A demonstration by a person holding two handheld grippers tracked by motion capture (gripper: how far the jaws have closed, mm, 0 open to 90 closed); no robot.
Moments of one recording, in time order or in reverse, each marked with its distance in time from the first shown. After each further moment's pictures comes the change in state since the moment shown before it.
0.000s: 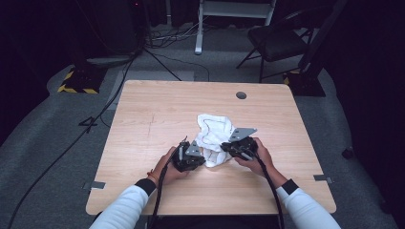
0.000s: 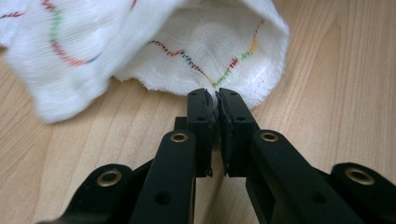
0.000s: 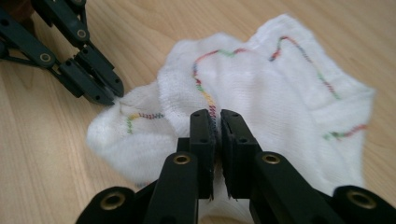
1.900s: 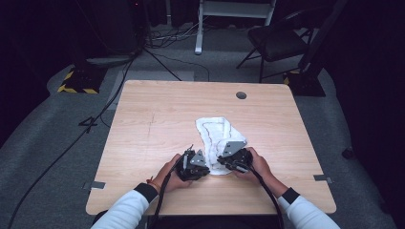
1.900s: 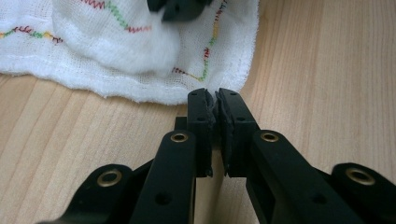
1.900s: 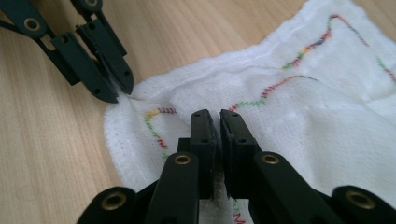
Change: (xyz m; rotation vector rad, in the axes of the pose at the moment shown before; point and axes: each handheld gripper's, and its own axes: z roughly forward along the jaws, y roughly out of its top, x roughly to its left) left arm -0.029 0.004 -0.001 0.038 -0.073 0.048; right arm 0.036 -0.008 0.011 0.102 0.041 -0.129
